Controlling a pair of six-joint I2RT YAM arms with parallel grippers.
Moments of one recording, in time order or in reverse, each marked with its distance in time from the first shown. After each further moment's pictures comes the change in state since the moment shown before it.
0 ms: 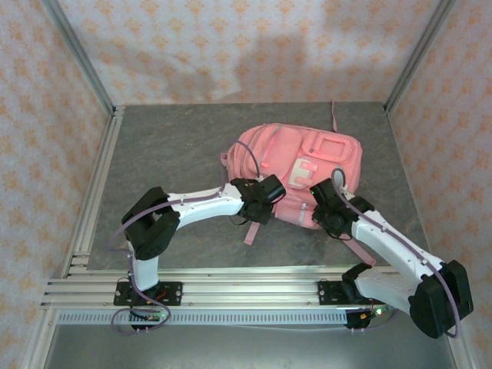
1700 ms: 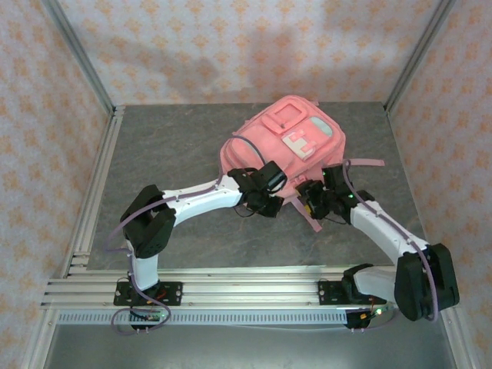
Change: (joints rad) left arm 0.031 -0.002 0.098 0.038 0.295 0.034; right arm -0.182 0.139 -0.030 0.476 -0.531 0.202
